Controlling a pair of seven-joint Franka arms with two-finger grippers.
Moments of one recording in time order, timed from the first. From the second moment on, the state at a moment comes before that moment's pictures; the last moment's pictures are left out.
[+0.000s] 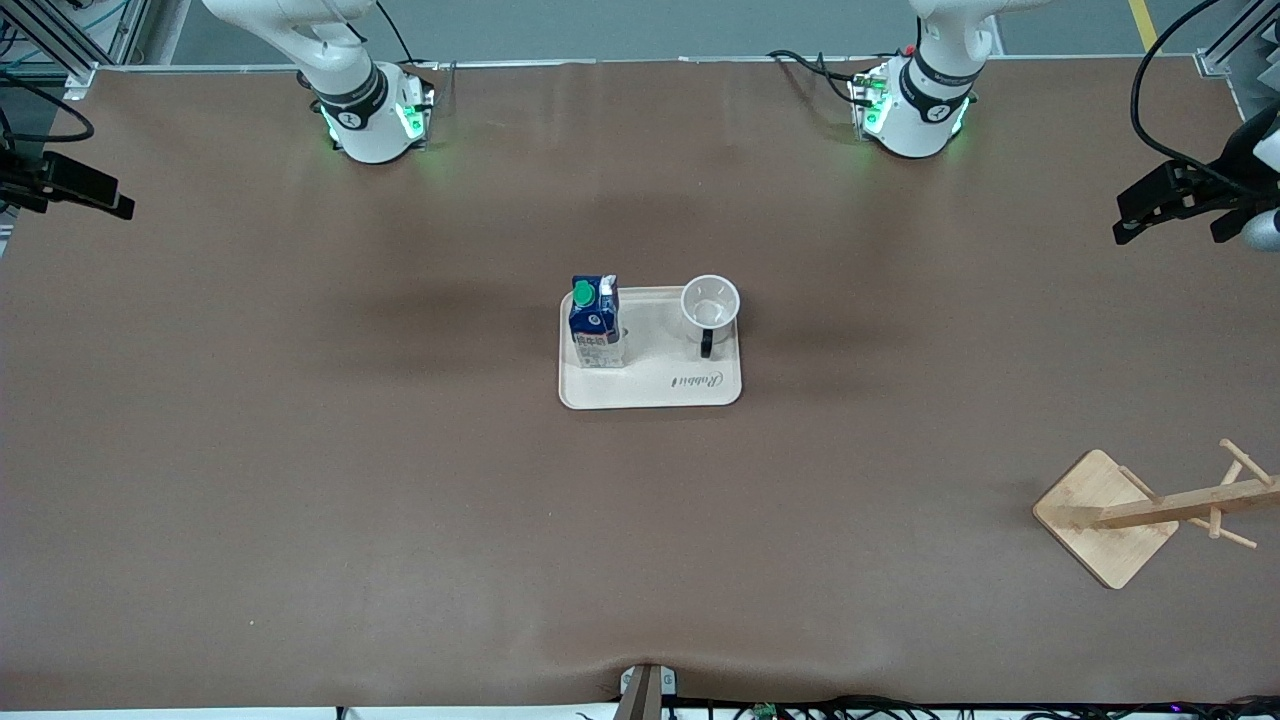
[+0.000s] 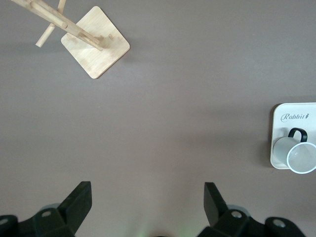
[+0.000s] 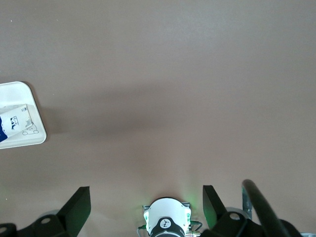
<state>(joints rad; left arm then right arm) 0.16 -0.04 -0.20 -1.53 0.02 1.48 -0.02 0.04 0.01 -0.13 -1.44 0.04 1.25 0.03</state>
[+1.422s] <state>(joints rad) 0.15 0.03 -0.39 -1.82 0.01 1.70 -0.22 0.04 0.01 -0.13 -1.45 0.04 1.25 0.03</state>
